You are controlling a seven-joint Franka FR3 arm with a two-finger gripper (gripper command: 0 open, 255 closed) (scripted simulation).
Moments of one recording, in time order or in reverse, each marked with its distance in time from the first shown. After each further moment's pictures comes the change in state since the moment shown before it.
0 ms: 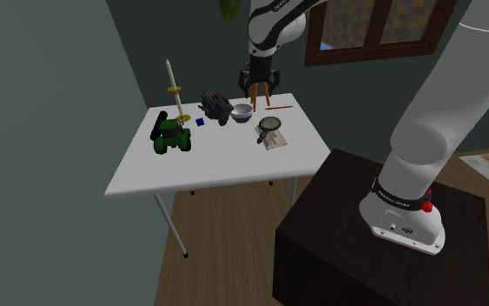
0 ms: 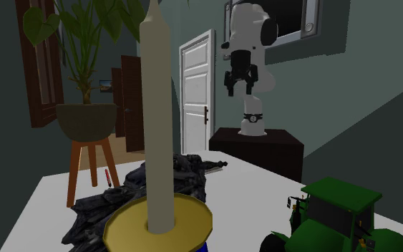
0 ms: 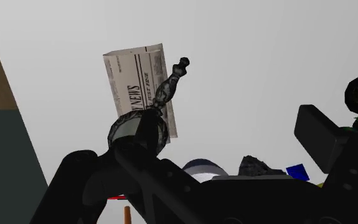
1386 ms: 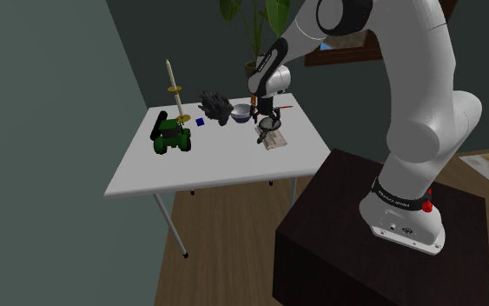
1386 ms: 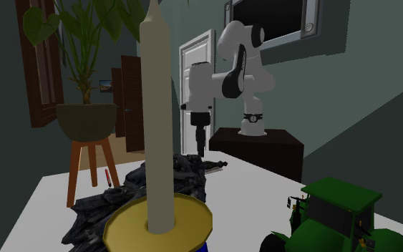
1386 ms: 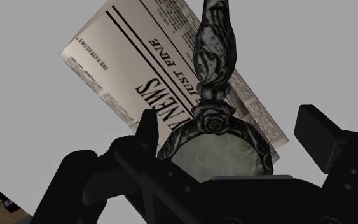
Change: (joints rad) arm -0.089 0.672 -0.116 0.348 0.053 0.237 0.327
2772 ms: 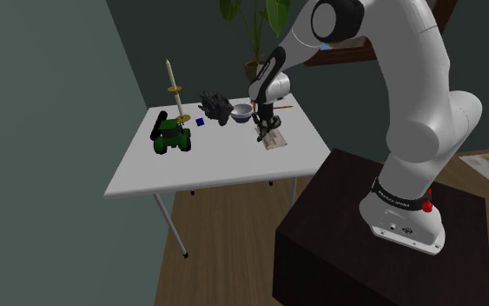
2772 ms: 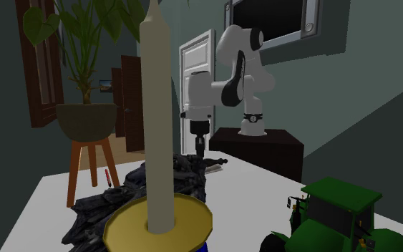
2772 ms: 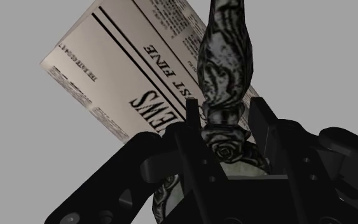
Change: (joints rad) arm -0.004 0.067 0.002 0.019 0.008 0.047 0.004
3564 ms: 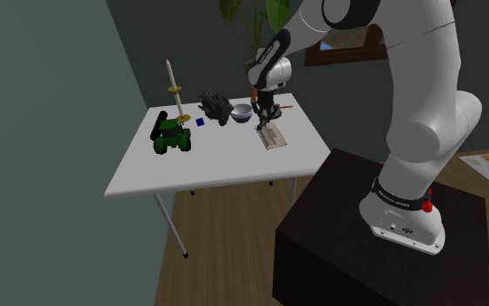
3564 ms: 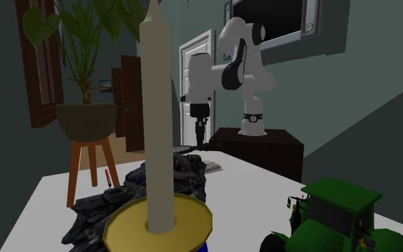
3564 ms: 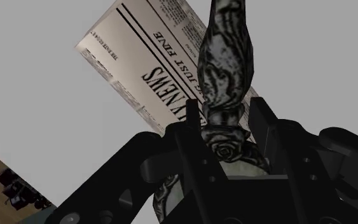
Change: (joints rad) arm 0.007 -0.129 -0.009 -0.026 -0.010 -0.103 0.009
